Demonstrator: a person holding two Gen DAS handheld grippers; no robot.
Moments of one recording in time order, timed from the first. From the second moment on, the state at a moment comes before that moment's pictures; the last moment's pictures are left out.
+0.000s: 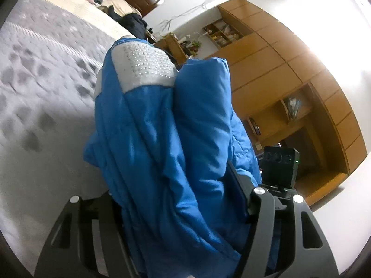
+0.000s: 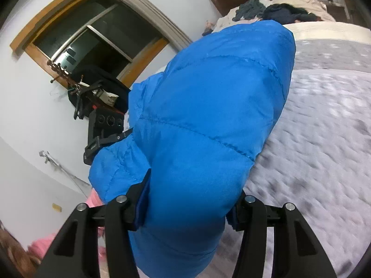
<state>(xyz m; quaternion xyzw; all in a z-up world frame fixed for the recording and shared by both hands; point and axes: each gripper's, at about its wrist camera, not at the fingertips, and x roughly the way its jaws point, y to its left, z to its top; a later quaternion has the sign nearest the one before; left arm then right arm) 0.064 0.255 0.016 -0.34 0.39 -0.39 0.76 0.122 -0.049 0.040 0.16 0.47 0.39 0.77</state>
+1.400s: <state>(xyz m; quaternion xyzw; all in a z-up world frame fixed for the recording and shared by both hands) 0.074 0.221 0.048 -0.25 0.42 -0.28 0.83 0.048 -0.110 0.028 0.13 0.44 0.31 0.83</state>
